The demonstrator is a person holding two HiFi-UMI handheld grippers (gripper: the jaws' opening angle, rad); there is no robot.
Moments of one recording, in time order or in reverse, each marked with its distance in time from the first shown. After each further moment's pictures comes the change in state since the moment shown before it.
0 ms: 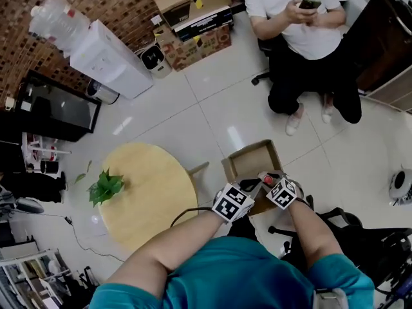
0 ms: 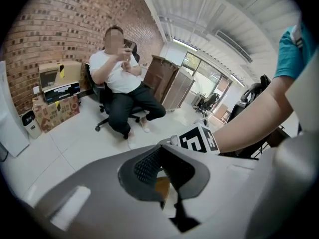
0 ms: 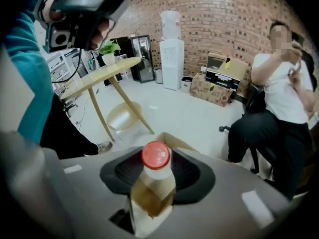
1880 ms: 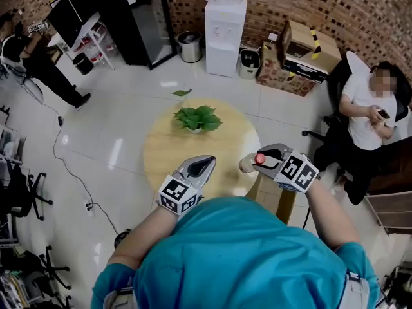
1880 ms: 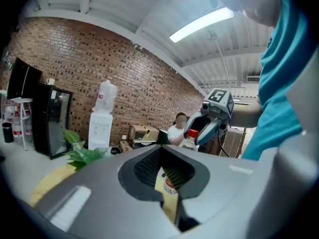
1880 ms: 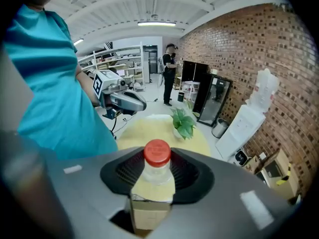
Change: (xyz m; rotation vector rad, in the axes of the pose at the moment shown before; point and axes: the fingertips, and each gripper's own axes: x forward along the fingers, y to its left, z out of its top) left arm -0.659 -0.083 -0.137 -0.132 -0.816 0.654; right arm -0.275 0.479 0.470 -0.722 -0.132 0.436
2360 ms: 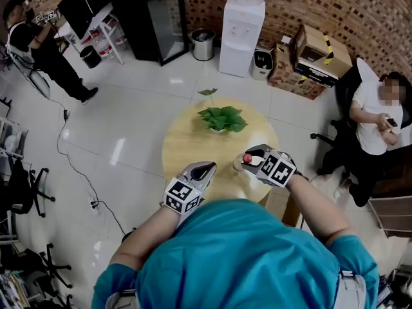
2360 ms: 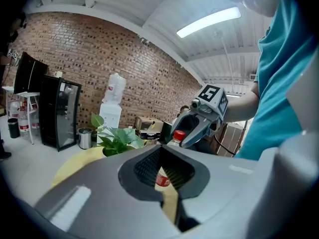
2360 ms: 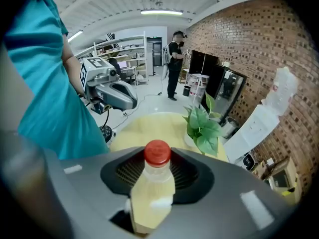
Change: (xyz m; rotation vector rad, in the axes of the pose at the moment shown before) left arm -0.079 0.078 -0.087 -0.017 0.079 0.017; right arm 0.178 0.018 0.008 -0.026 0.102 0.021
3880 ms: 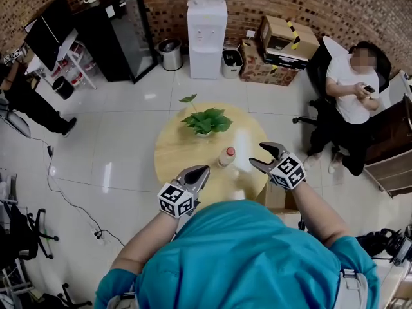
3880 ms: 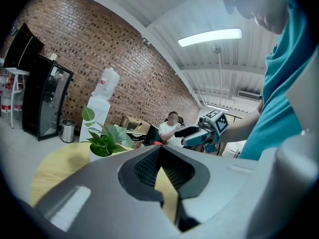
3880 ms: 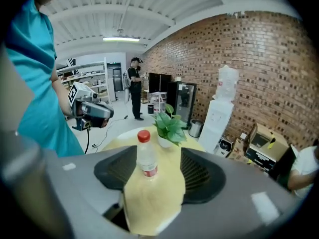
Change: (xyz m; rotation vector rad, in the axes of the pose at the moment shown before) left arm -0.036 0.019 0.025 -0.143 -0.059 -0.191; right arm -0.053 -0.018 0.003 0.316 -0.298 -0.353
